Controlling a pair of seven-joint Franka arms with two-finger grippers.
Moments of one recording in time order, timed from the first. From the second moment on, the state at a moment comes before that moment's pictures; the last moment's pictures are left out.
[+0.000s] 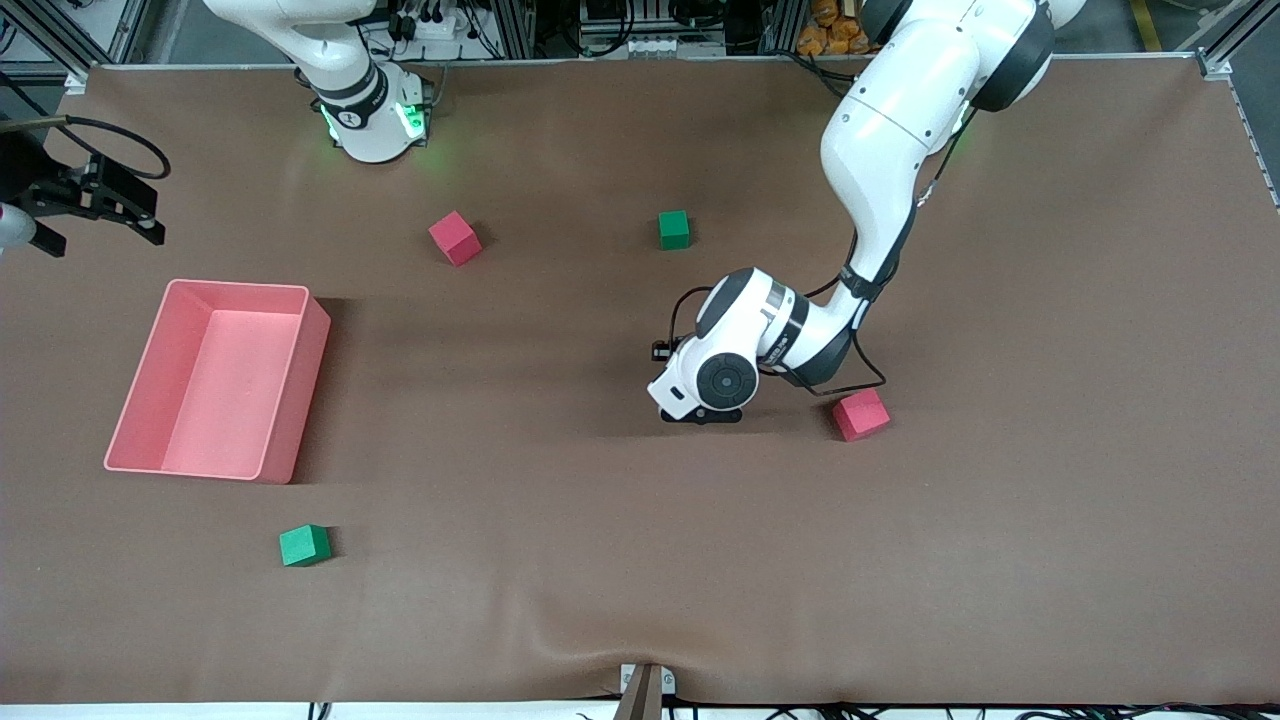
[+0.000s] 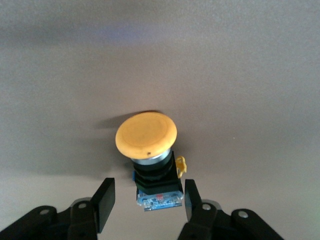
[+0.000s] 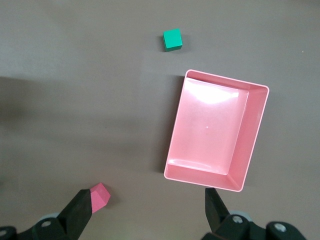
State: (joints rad) left arm -0.54 0.90 -0.16 -1.34 -0.23 1.88 -0.53; right arm 0.02 -0.01 0.02 -1.46 -0.01 1.44 -0.11
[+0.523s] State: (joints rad) left arm -0.54 0.90 -0.16 -1.33 -0.23 1.89 -0.55; right arm -0.01 -0.02 0.02 -1.46 -0.02 1.43 -0.12
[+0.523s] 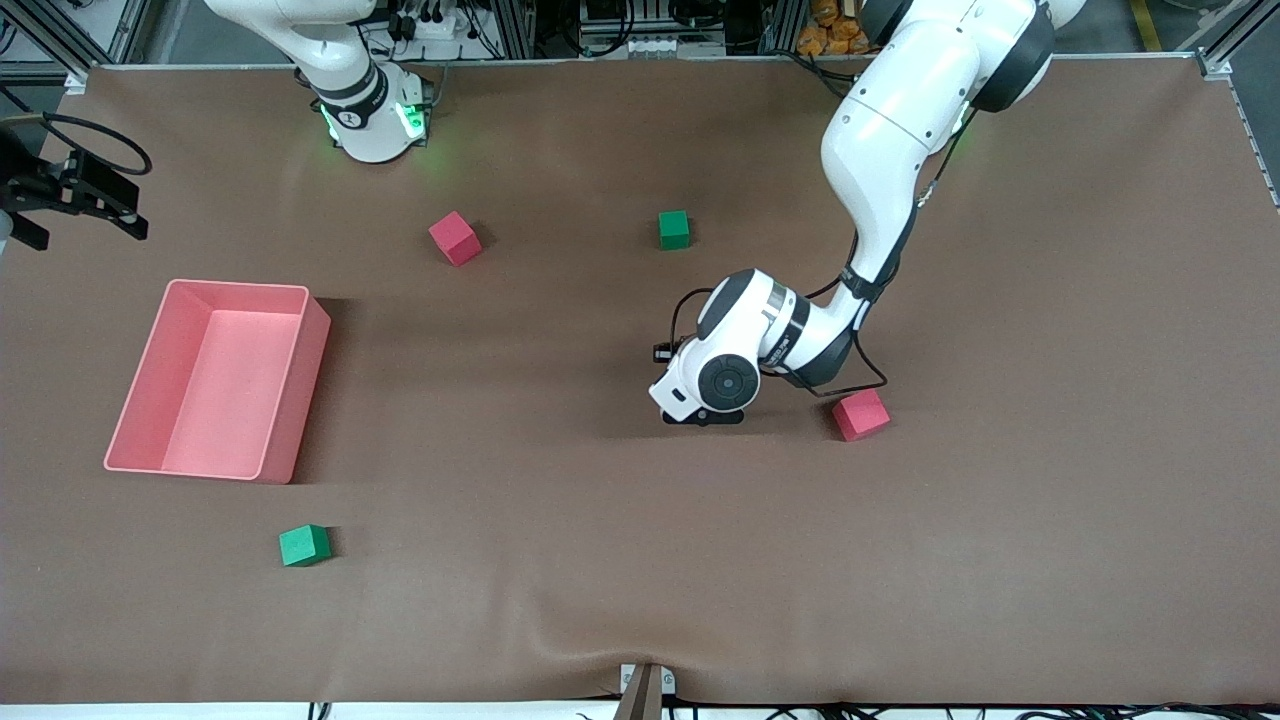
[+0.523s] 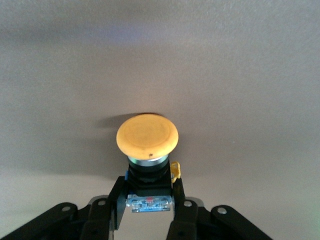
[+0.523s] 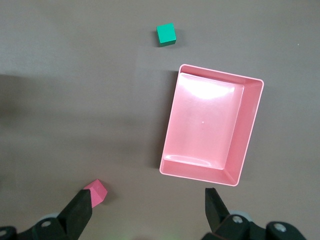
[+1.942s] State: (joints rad) left arm -0.63 0.72 -0.11 -1.32 0.51 2.27 -1.27; right arm -0.01 -0.02 0.02 -1.46 -0.01 1.46 -0.12
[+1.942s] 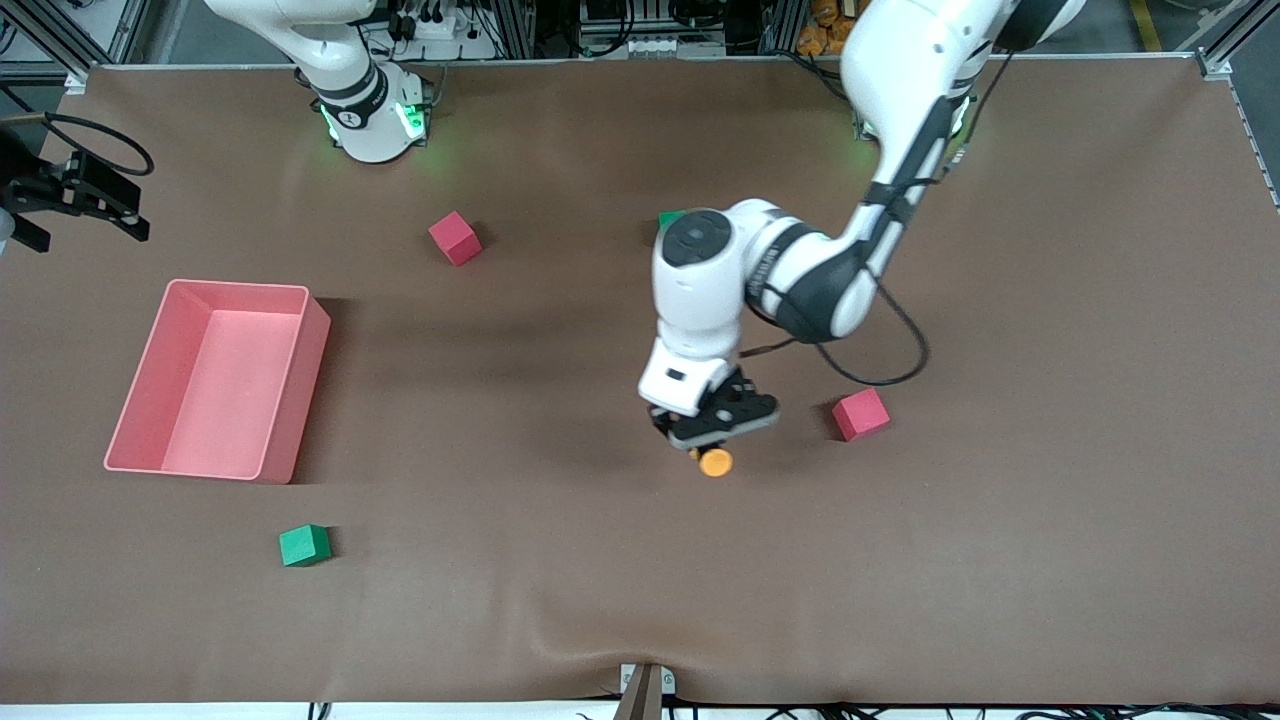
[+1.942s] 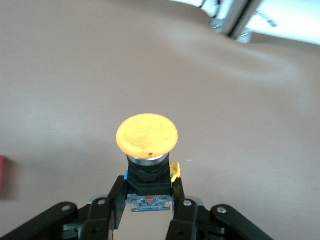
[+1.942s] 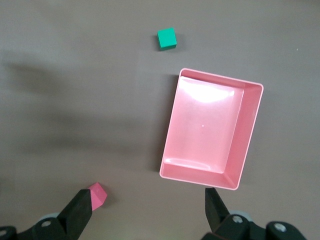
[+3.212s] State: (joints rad) left arm -1.01 1.00 -0.03 -1.33 1.50 2.32 -2.15; right arm 0.00 -0.02 0.02 -1.46 -0.01 1.48 -0.16
